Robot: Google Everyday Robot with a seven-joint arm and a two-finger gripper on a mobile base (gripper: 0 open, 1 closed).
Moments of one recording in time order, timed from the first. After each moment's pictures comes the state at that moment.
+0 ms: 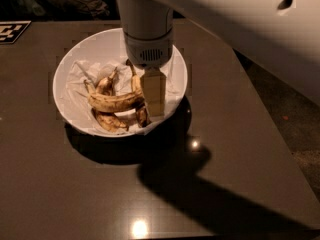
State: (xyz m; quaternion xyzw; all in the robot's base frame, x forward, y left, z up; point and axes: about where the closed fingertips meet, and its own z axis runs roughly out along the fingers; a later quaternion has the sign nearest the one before) arm 0.505 0.009 0.924 -0.75 0.66 -0.07 0.06
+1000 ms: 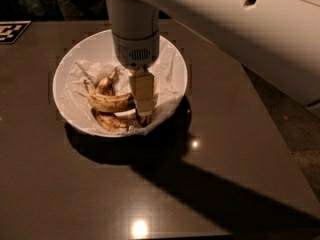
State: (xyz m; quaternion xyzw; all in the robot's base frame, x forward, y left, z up) arm 0.515 0.034 0.912 -0.78 0.63 -0.04 0.05
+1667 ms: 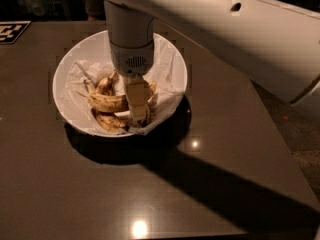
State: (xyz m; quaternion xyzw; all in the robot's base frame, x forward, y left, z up) arm 0.514 0.049 0.888 -0.79 0.61 0.00 0.04
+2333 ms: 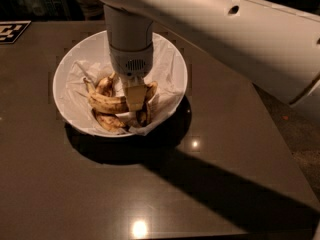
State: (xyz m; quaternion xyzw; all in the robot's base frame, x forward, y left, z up) arm 0.512 0.052 0.881 -0.79 0.61 0.01 0.03
